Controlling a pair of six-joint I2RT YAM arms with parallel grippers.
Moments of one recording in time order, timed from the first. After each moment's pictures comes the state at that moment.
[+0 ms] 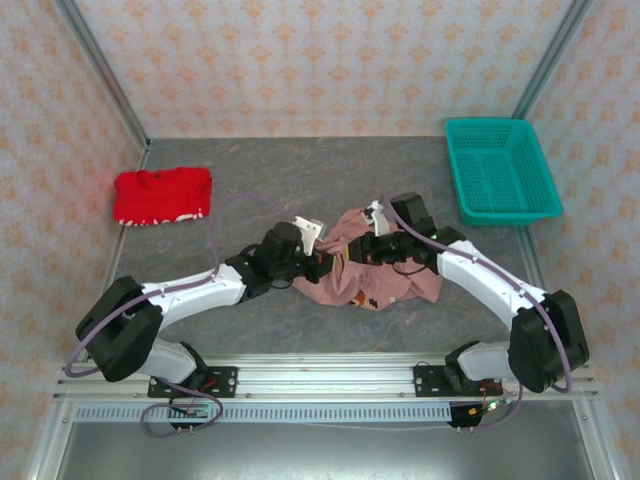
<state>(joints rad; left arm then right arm) -0.70 1.41 0.73 0.12 0.27 -0.47 0.46 1.31 0.89 -0.42 -0.67 0.49</state>
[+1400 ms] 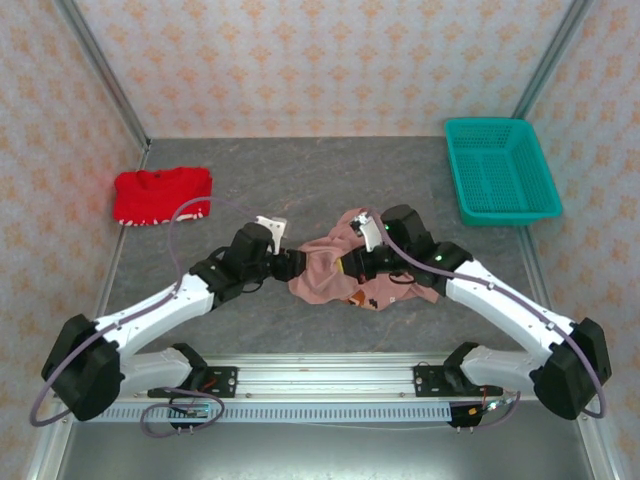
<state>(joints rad) -0.63 1.14 0.68 -0.22 0.05 -0.46 0.66 1.15 0.88 -0.43 -0.53 0.35</state>
